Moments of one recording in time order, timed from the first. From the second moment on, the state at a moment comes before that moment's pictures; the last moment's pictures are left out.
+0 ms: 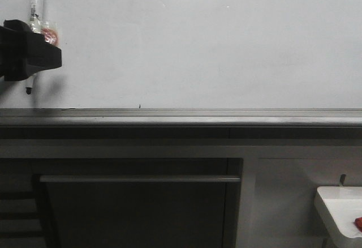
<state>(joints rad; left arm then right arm) -0.46 1.32 -0.40 -0.11 -0.54 -0.11 0.04 0.28 -0.31 0.04 0.40 0.12</state>
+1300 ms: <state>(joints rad) -0.46 1.26 -0.40 1.05 -0.65 -0.11 0.82 1.11 -0.77 0.25 0.31 -0.29</state>
